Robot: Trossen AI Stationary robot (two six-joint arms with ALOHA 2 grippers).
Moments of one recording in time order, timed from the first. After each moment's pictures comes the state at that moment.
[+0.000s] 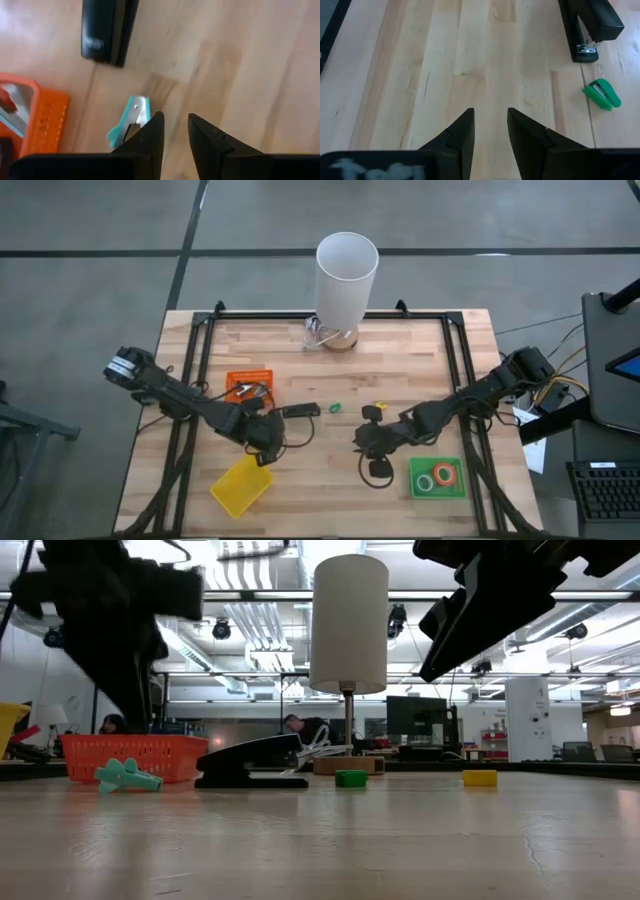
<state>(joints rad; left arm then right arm) -0.41 1.48 0.97 -0.76 -0.25 -0.68 0.40 1.56 0.93 -0.24 0.18 0.31</state>
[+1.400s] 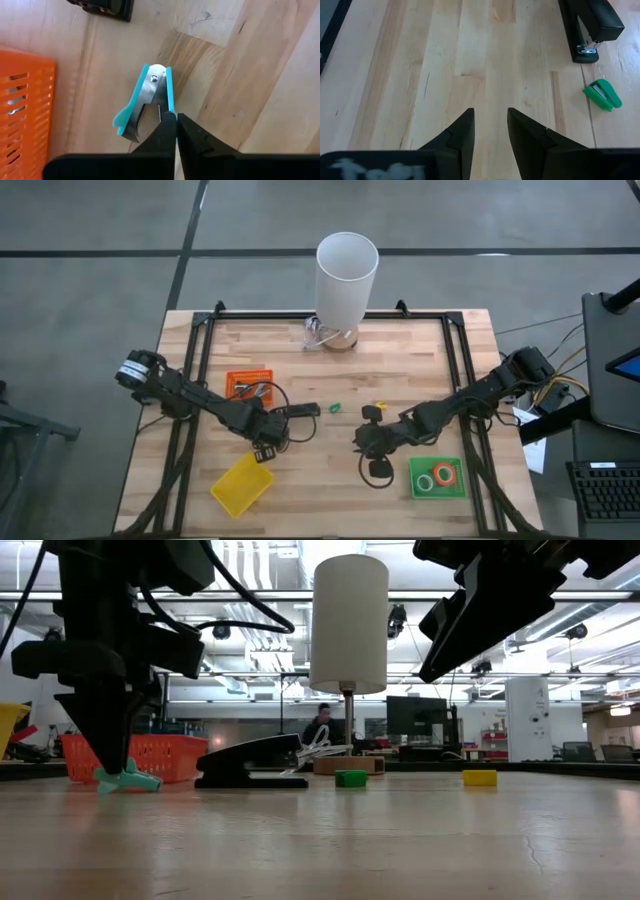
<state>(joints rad) -0.33 1.59 0.93 -0.79 -0.13 -0.65 0.40 1.56 0.93 -0.23 0.18 0.31</state>
